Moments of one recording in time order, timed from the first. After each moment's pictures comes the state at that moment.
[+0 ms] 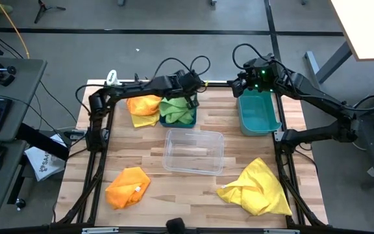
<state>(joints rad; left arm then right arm) 0.37 1.99 1.72 -0.65 -0.41 0.14 -0.52 1.16 1.29 -0.72 0.14 0.33</state>
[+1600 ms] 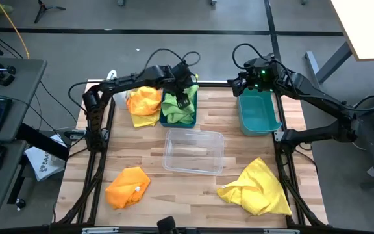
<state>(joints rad) 0.47 1.93 1.73 -0.88 -0.05 0.09 -0.52 1.16 1.29 -0.71 0.16 0.34</state>
